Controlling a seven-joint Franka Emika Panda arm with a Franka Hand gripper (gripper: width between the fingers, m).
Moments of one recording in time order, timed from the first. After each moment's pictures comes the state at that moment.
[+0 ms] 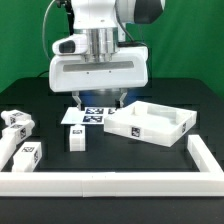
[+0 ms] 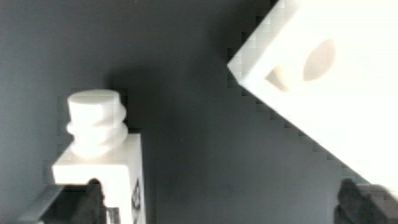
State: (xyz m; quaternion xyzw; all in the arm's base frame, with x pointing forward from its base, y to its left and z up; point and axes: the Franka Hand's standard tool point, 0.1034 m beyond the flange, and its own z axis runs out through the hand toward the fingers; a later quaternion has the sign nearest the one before) arm 0.448 -0.035 0.060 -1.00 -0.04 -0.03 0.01
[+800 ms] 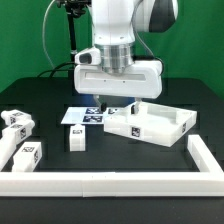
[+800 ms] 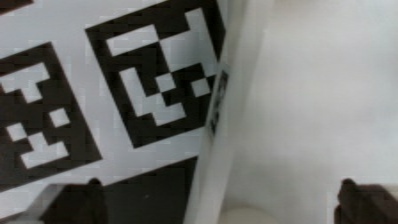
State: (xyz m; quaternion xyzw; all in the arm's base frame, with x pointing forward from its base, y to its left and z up) arm 0.379 0.009 0.027 -0.98 0.18 0.03 0.02
